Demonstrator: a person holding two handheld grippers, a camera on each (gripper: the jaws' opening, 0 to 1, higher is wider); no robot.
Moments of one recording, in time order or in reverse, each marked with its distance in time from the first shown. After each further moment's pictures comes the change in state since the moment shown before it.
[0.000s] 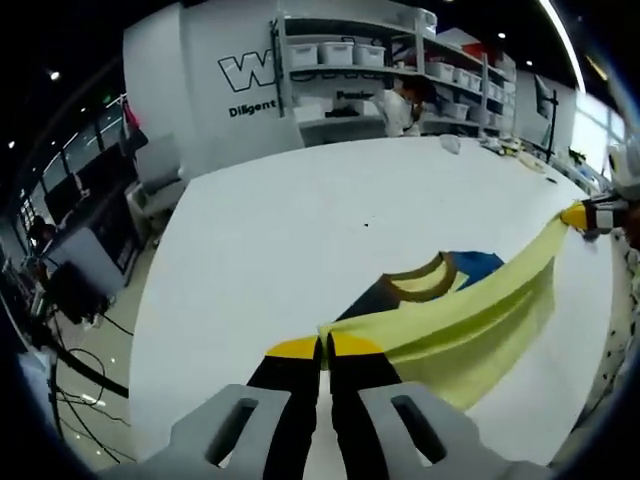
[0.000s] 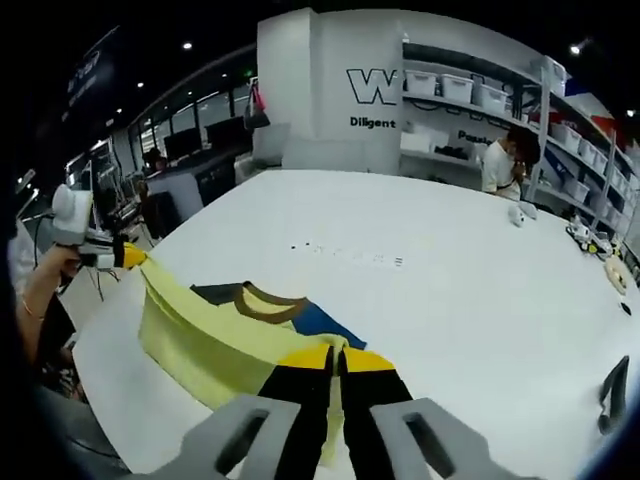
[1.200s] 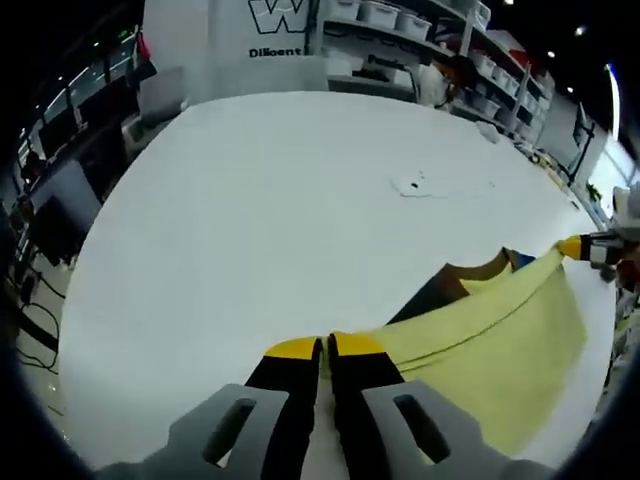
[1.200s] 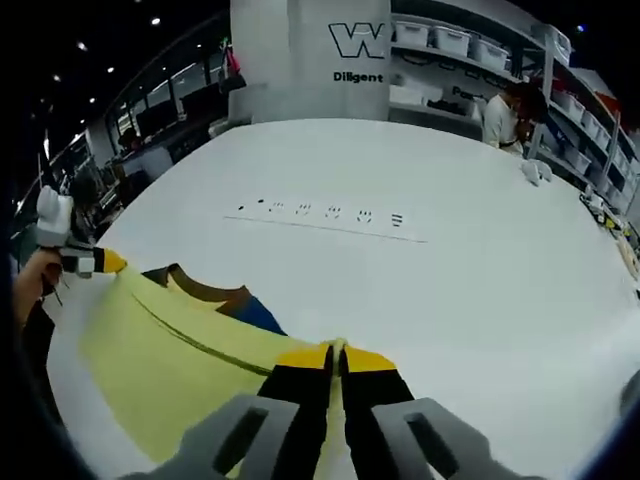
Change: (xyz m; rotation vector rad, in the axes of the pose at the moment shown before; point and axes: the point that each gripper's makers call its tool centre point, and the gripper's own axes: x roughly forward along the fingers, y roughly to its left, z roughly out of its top) left arm 0.121 0.018 -0.040 -0.130 0.139 -0.039; right arm 0.135 -0.040 -0.025 0.039 0.111 -0.046
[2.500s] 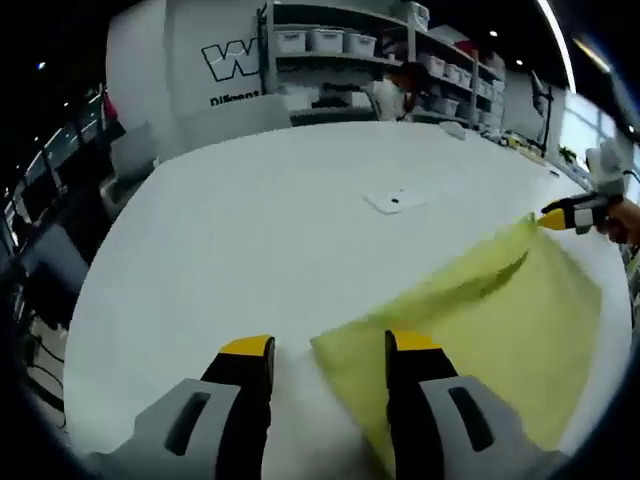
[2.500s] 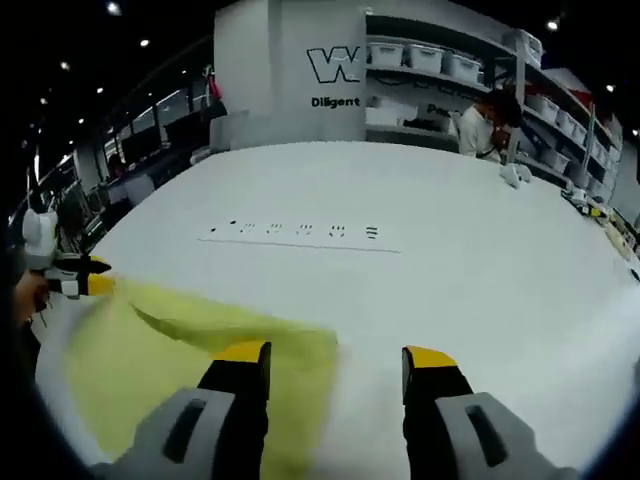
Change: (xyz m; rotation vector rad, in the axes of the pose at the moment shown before) left arm 0.019 0.008 0.022 0.114 -0.149 -0.040; right arm 0.007 -0.013 -0.004 0.091 -0.091 -0.072
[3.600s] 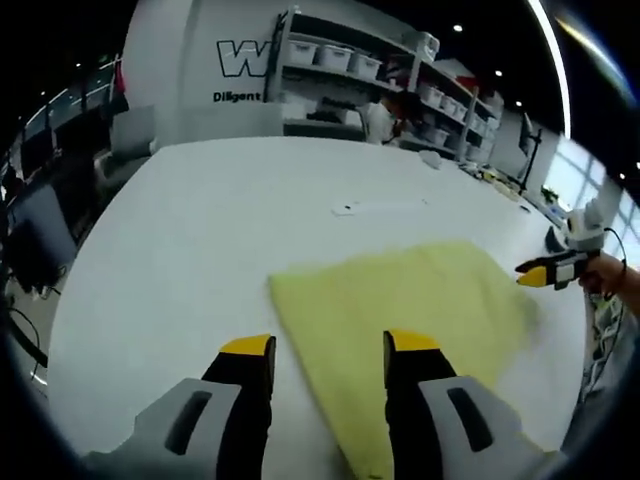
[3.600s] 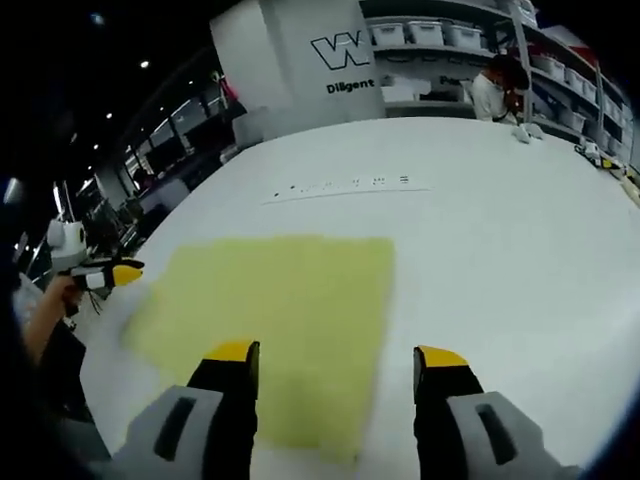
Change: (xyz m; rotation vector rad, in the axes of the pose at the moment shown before) left arm -0.099 -0.047 -0.037 -0.118 -0.034 -0.131; right arm -0.092 0.049 -0.081 0.054 0.108 0.184
